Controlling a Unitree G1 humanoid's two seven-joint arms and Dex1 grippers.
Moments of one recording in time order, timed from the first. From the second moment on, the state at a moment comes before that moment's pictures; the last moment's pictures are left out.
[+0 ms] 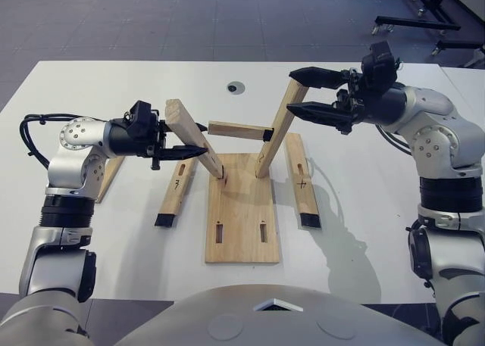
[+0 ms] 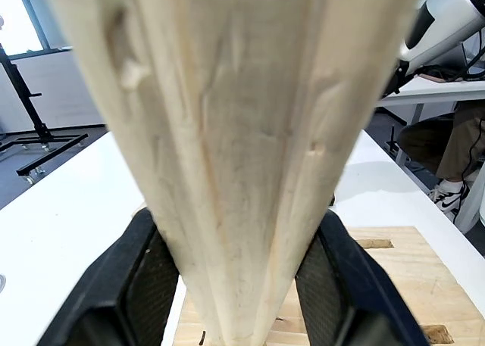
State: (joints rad) left arm -0.37 0.61 -0.01 0.13 -0.53 0.13 -1.45; right arm -0.53 -0.62 -0.03 -0.03 0.75 0.56 1.19
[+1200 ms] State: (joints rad) left arm -0.37 0.57 0.00 0.16 -0.56 0.18 -1.38; right arm -0.75 -0.51 -0.02 0.23 0.63 0.47 1.20
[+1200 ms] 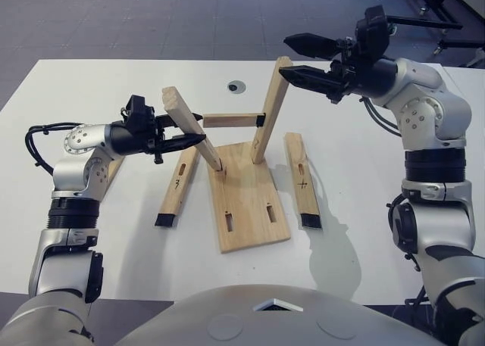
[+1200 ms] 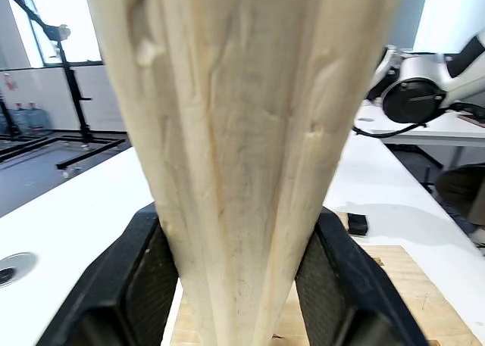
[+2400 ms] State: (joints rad) left arm -0.35 0.54 -0.03 0.16 -0.61 0.22 -1.37; right arm -0.64 -0.62 0.07 0.15 0.56 0.56 1.39
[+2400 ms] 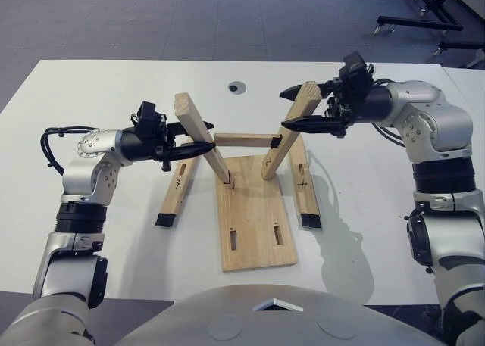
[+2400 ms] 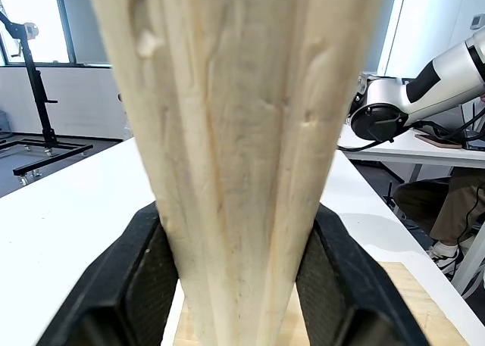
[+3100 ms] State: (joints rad) left arm -0.39 0.53 -0.10 0.23 -0.59 0.22 -1.38; right arm -0.65 -0.62 0.09 0.15 0.55 0.55 1.40
